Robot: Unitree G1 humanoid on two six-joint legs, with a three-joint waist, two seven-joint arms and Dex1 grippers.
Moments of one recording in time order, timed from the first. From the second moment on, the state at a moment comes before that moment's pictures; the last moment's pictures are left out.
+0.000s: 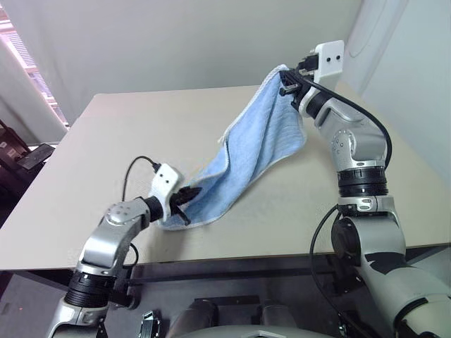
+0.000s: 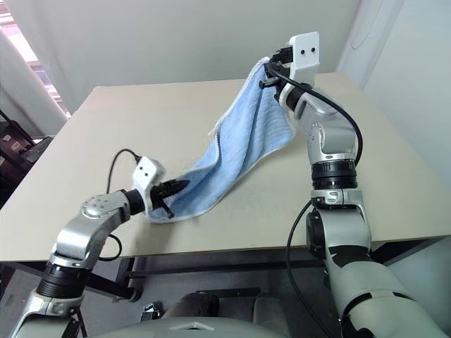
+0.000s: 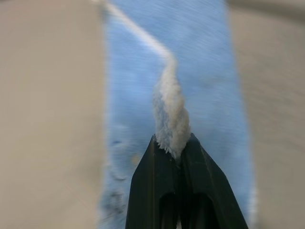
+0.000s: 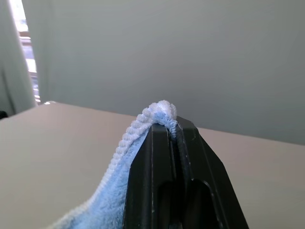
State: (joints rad) left arm -0.22 0.47 0.03 -0.19 -0.32 0.56 -0.67; right arm -0.97 -0.34 -0.14 0.39 0.24 0.45 0.36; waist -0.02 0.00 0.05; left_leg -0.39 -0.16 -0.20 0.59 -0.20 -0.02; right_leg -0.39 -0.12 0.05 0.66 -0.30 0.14
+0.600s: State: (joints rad) left arm -0.53 0.54 0.25 0.28 -0.42 0.47 -0.71; right arm -0.92 -0.42 -0.17 0.46 0.20 0.39 0.33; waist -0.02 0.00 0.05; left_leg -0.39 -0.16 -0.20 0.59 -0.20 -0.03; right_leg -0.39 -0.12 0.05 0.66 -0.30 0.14
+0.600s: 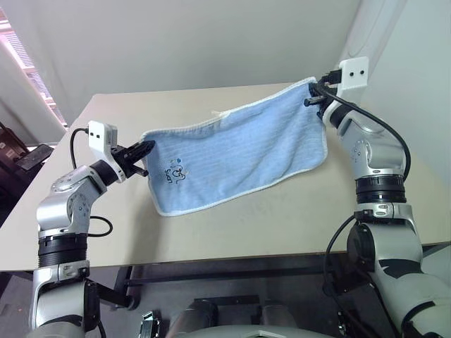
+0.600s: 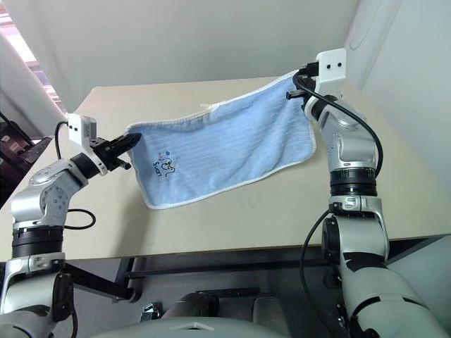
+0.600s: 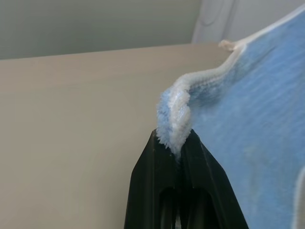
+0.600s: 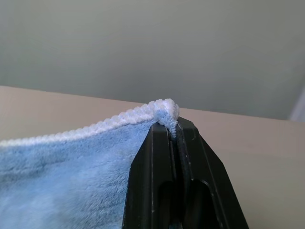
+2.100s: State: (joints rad) left arm -0.28 0.66 0.37 0.59 -0.44 0.02 -1.24; right arm -0.02 -0.62 -0.18 -0.16 0.48 0.20 0.84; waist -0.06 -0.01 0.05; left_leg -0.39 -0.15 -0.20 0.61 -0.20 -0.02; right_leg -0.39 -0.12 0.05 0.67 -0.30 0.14
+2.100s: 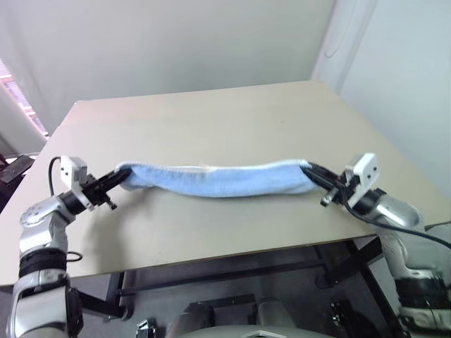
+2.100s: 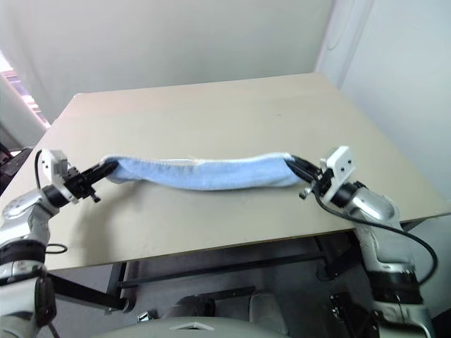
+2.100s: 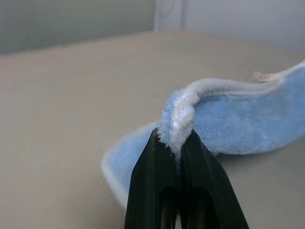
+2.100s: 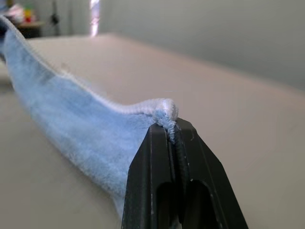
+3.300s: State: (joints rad) left arm -0.06 0.78 0.32 0.36 -0.48 0.11 -1.34; right arm 0.05 -0.61 -0.24 -0.03 0.45 0.16 0.92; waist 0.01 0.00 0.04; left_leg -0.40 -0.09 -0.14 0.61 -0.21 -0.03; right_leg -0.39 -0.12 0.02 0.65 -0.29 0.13
